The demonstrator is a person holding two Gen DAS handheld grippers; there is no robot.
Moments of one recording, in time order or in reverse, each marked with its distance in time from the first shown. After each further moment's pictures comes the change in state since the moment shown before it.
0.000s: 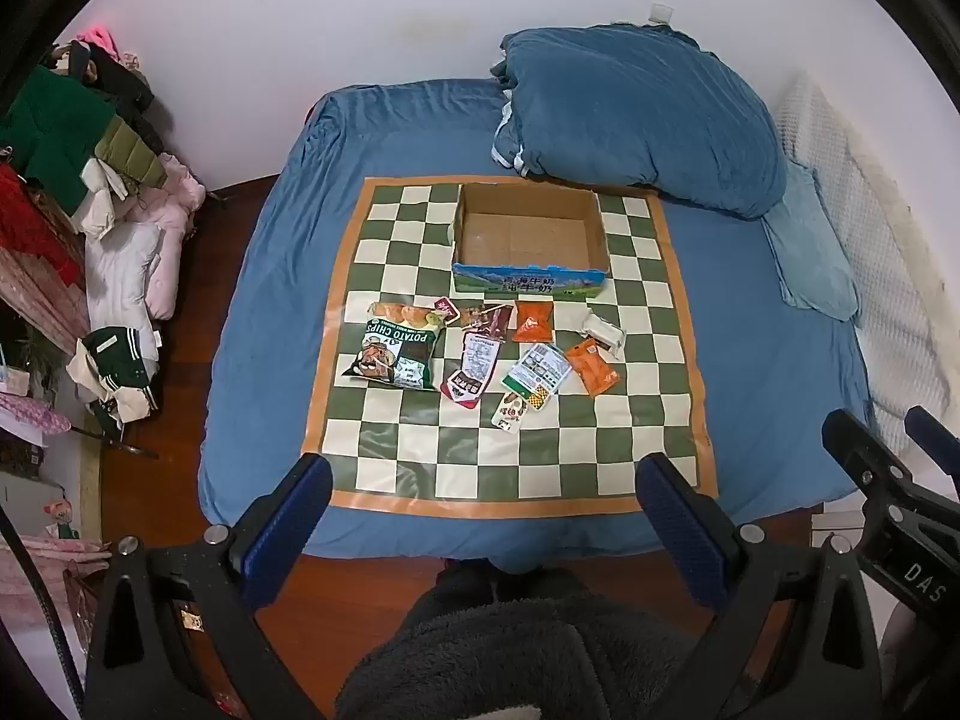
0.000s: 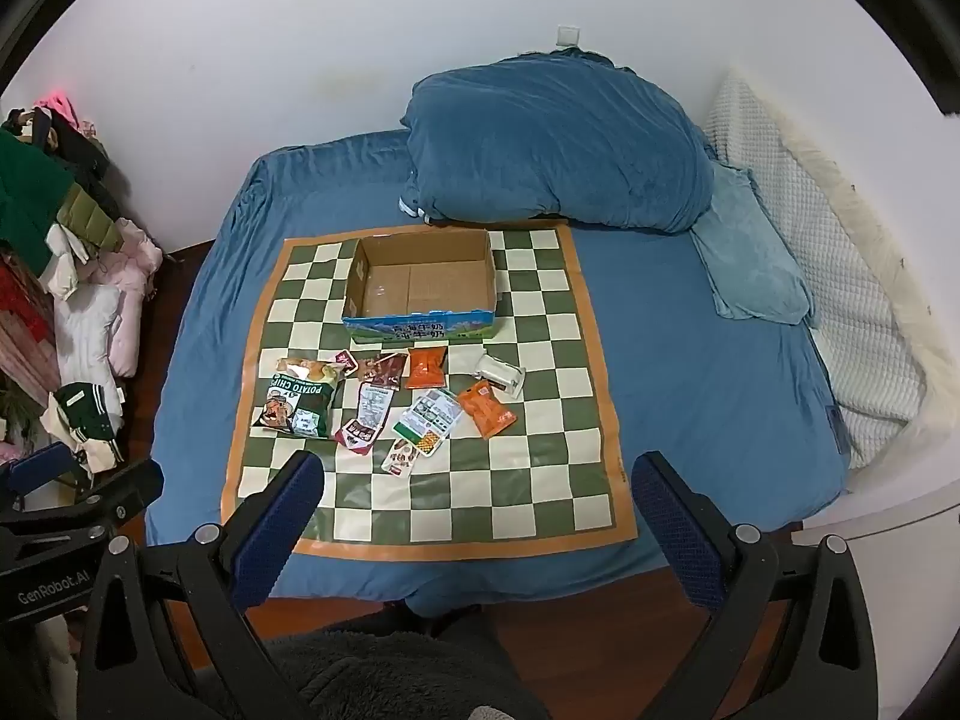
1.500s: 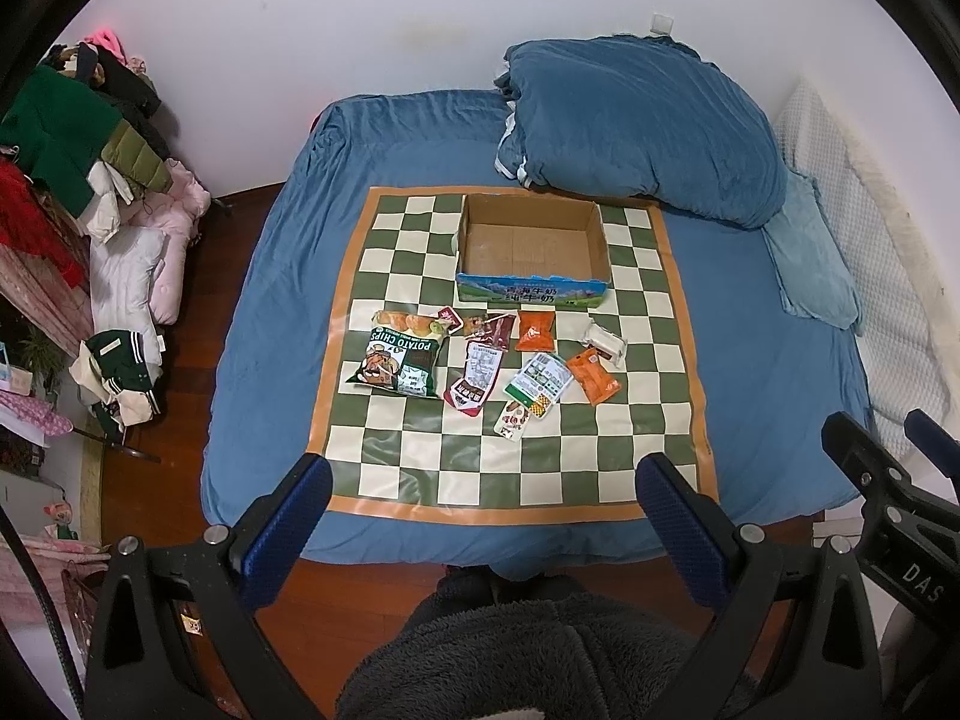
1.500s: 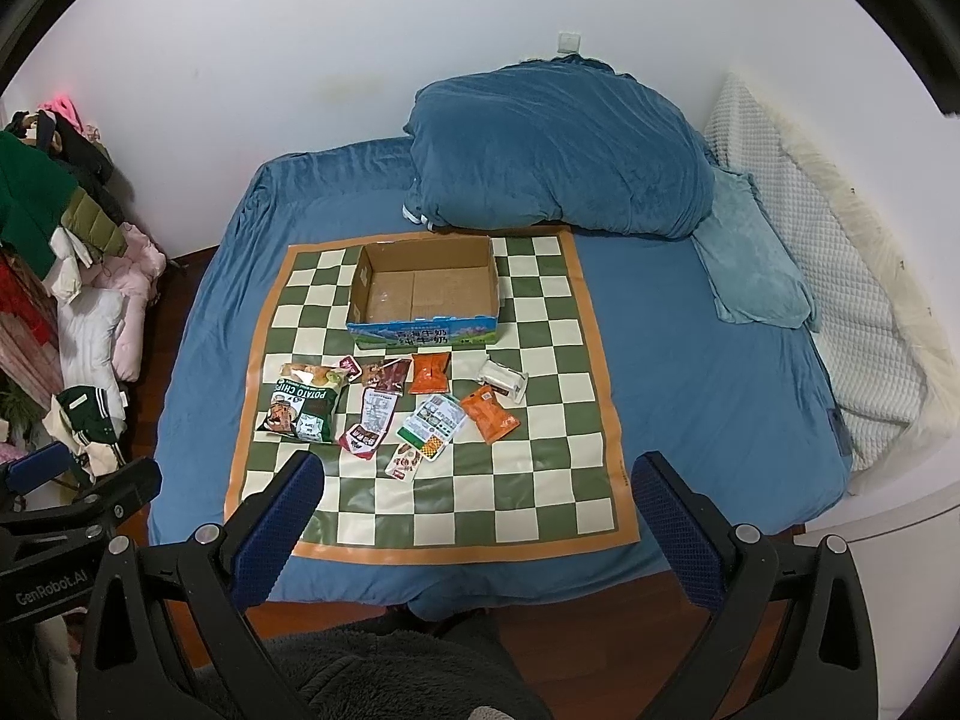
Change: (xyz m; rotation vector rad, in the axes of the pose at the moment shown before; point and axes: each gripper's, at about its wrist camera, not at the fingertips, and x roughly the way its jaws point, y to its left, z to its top) left arm -0.002 -0.001 0.006 -0.002 -0.013 -0.001; right arm -0.006 0.004 0.000 0.000 -0.012 -0.001
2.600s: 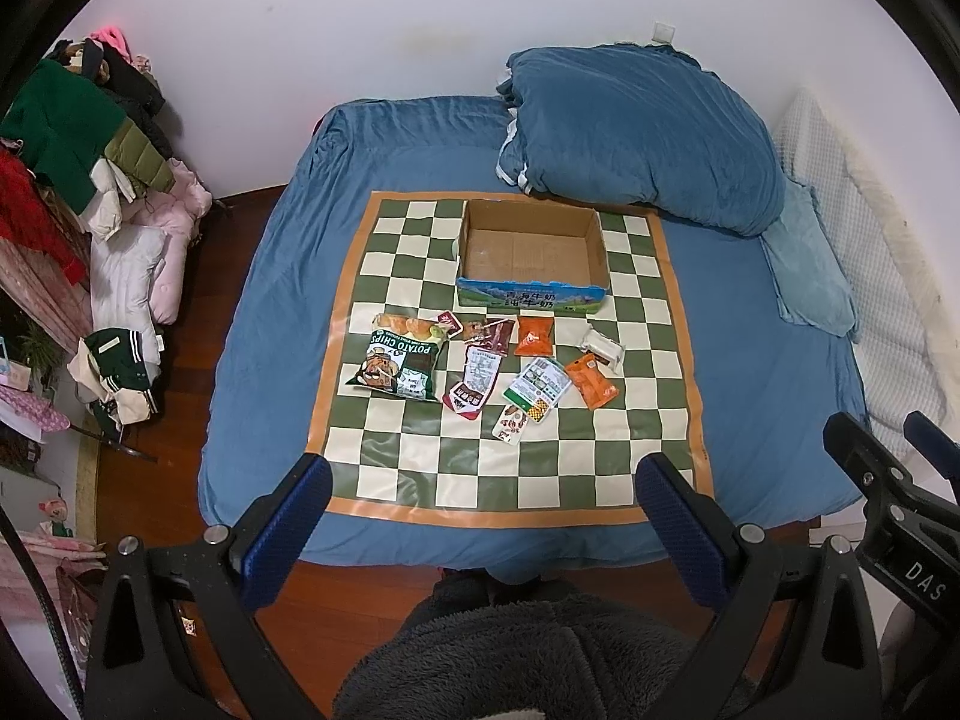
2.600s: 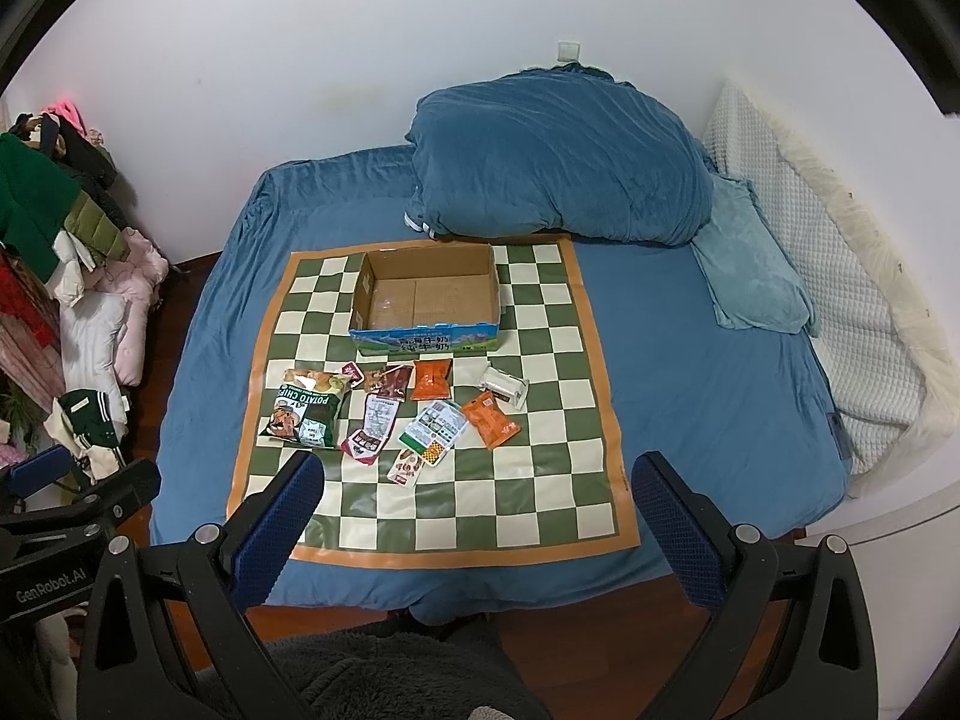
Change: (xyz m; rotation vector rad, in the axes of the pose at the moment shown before) left arm -0.005 -0.003 0.008 -0.001 -0.010 -0.005; right arm -0.009 -0.001 0.011 0.002 -0.011 0.002
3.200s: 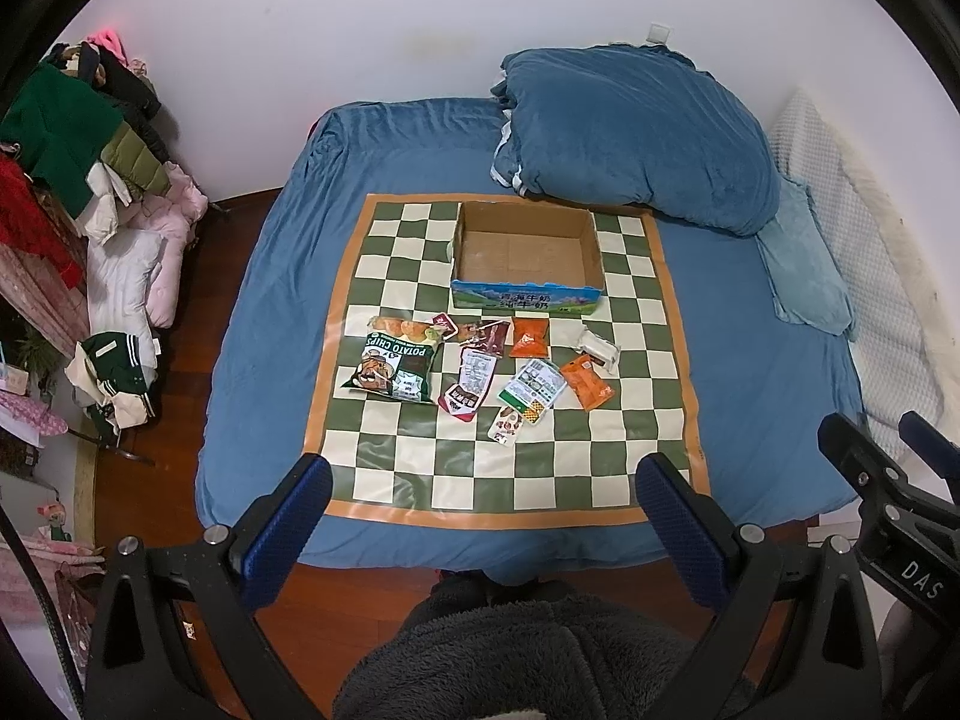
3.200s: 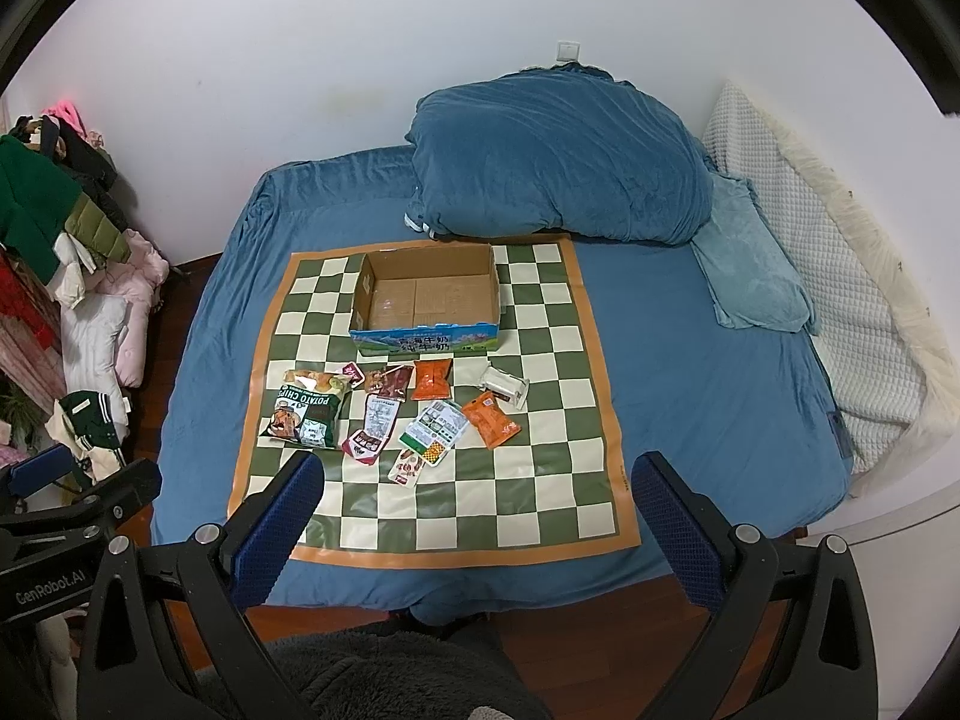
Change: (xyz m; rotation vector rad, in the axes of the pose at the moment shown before) left arm -0.005 -0.005 0.012 -0.001 -0.002 -0.006; right arm -0.004 -0.001 0.001 0.001 -0.002 0.002
